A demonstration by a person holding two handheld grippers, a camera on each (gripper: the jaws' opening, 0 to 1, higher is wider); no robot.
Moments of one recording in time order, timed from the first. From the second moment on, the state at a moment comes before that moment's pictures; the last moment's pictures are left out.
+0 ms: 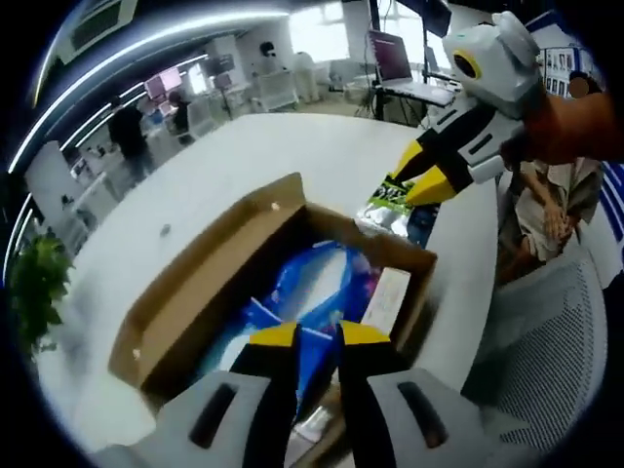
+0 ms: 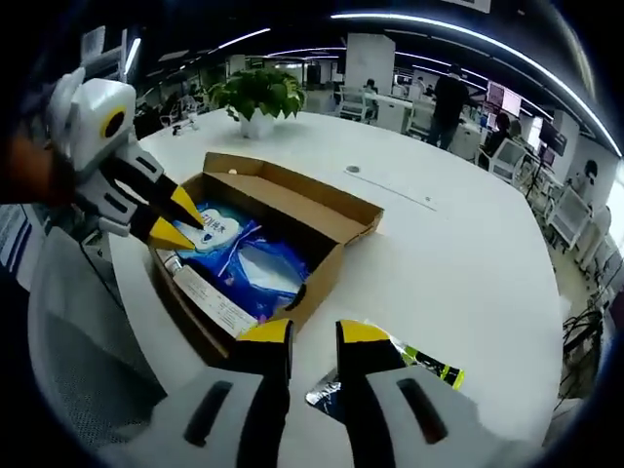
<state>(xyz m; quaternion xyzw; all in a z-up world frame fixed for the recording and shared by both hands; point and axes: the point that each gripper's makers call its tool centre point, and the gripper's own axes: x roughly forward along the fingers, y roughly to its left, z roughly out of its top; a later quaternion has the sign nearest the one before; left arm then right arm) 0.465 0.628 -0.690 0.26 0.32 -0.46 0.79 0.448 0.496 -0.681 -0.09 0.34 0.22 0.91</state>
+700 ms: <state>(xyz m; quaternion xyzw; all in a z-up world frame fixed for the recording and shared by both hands) 0.480 0.693 -0.700 0.23 0.34 -0.42 0.81 0.468 0.578 -0.688 -0.11 0.34 0.28 0.89</state>
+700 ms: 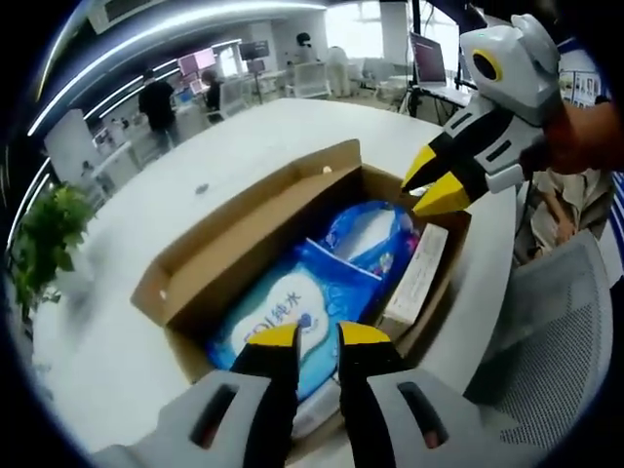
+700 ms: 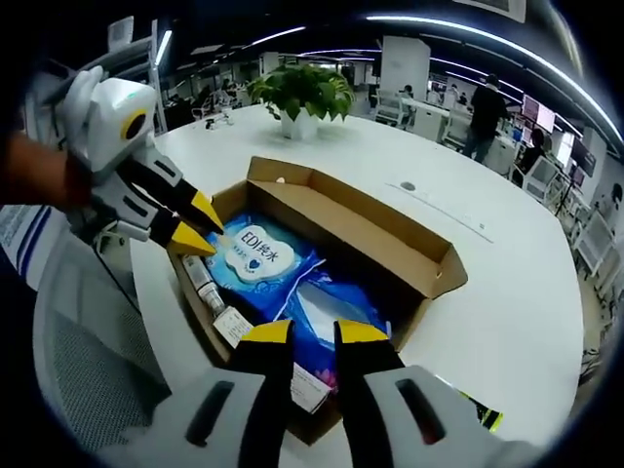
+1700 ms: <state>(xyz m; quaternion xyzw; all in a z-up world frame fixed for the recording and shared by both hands) 0.488 0.714 -0.718 0.20 0.36 -0.41 0.81 0.503 0.624 -0.726 -0.11 0.36 0.32 0.87</state>
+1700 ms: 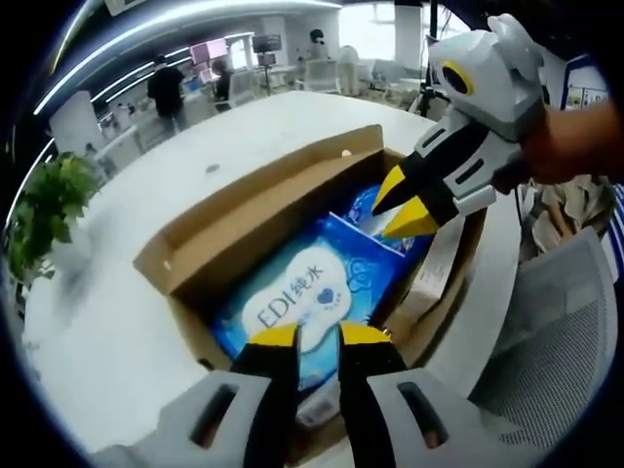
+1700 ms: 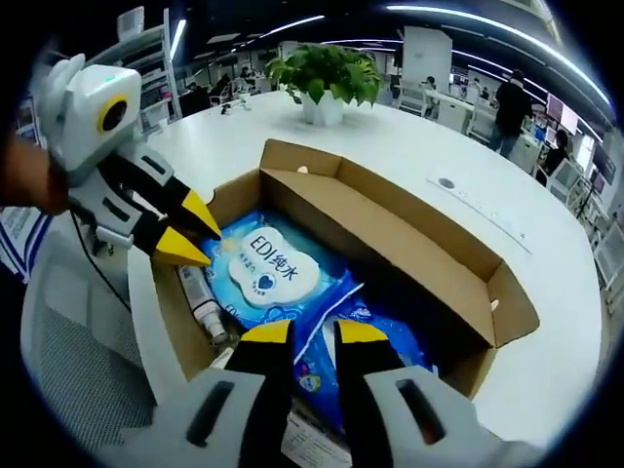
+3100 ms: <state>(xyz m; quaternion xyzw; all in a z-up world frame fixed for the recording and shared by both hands) 0.486 0.727 -0.735 0.20 0.38 -0.41 0.81 0.516 0.644 -0.758 -0.12 0.38 0.35 0.85</state>
